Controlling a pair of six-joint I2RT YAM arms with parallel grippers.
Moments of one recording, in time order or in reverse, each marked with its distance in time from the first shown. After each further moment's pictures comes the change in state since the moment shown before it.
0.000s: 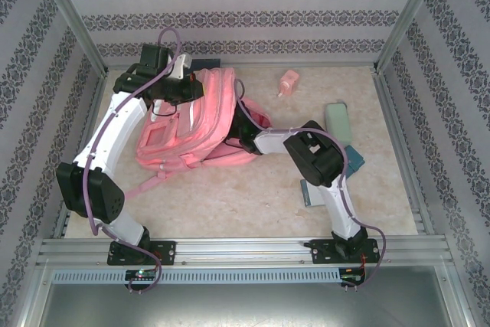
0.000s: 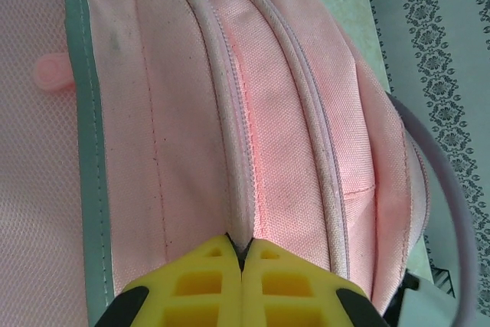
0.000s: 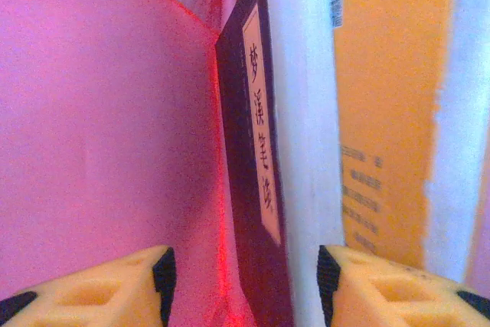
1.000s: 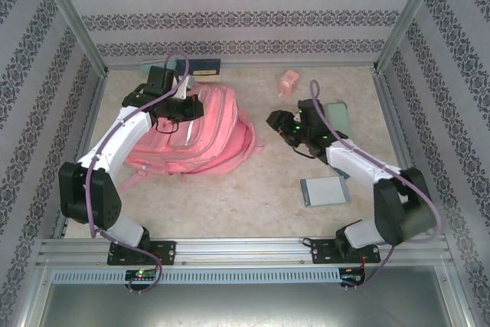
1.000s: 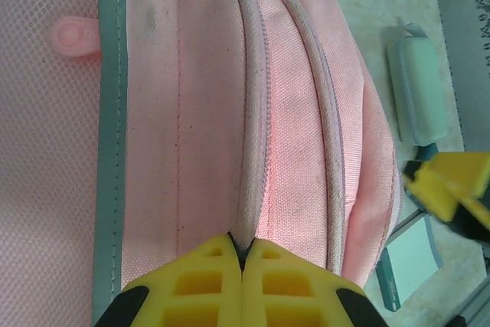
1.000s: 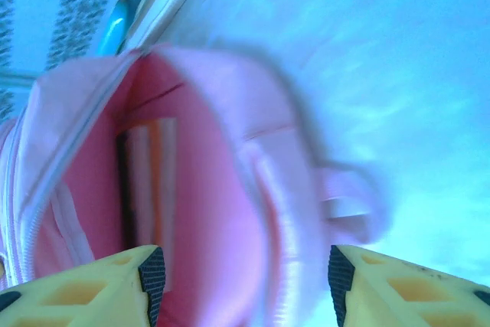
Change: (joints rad) left arm -0.008 -0.052 -0.289 0.144 -0.046 0.035; right arm -0.345 -0.786 -0.491 -0.583 0.110 -0.347
